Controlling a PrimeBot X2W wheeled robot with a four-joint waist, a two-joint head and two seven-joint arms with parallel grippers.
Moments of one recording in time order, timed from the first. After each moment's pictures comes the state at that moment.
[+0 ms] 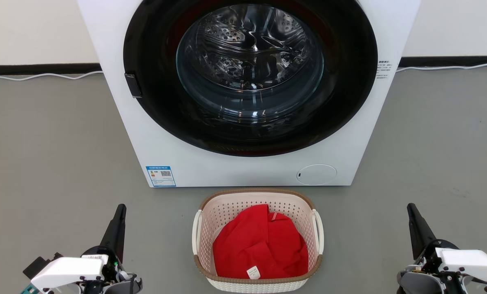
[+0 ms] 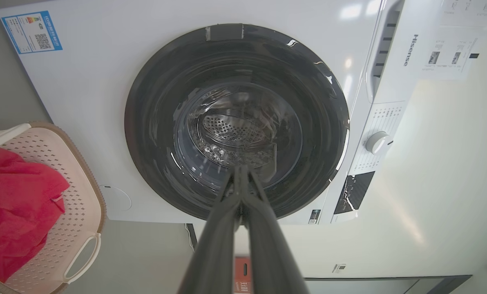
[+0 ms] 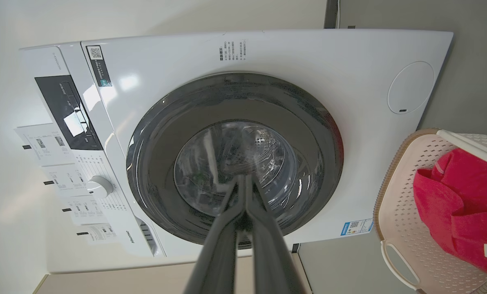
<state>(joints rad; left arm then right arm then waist) -0.07 0.04 0.08 0.27 -1.60 -0.12 0.11 -0.06 -0.05 -0.13 0.28 1.60 0.12 0.10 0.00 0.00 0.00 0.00</state>
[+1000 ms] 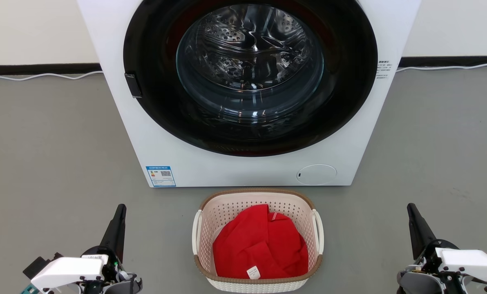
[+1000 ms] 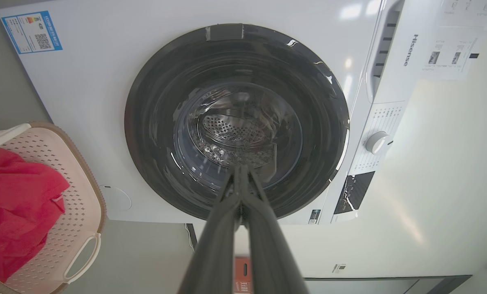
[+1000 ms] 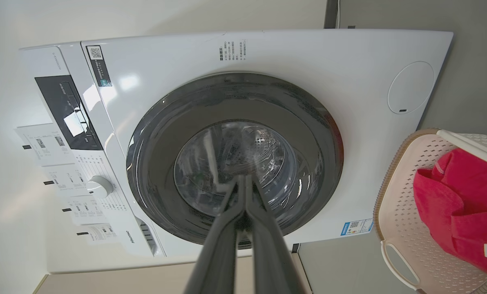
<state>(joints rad) -0.07 0.04 0.08 0.27 -1.60 -0.12 0.11 -0.06 -0.05 -0.13 0.28 1.60 0.12 0.10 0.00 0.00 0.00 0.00</state>
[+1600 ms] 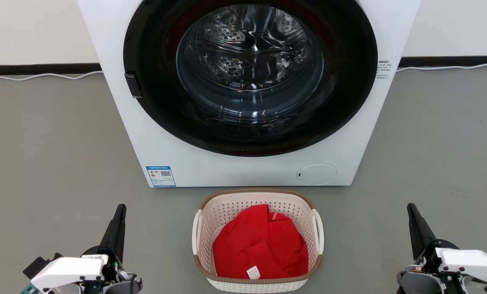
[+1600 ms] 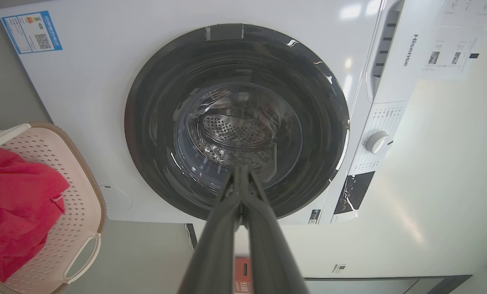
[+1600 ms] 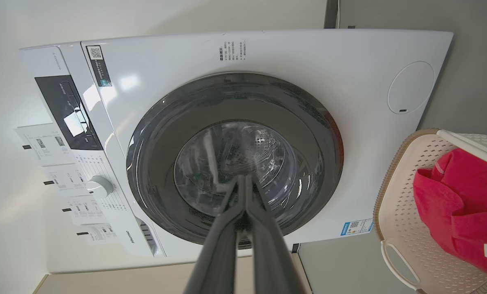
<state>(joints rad) -0.07 0.04 0.08 0.27 -1.60 -0.12 0.11 -0.06 -0.05 -0.13 0.28 1.60 0.12 0.10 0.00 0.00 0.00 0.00</state>
